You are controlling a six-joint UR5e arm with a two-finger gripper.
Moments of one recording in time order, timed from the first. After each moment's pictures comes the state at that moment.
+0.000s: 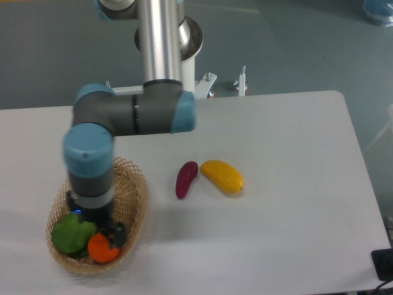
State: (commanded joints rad) arm 2.17 -2.08 -1.39 -1.03 1.41 0.75
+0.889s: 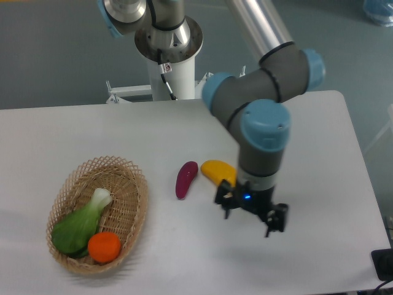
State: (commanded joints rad) arm 2.55 -2.08 -1.38 -1.02 1.48 1.10
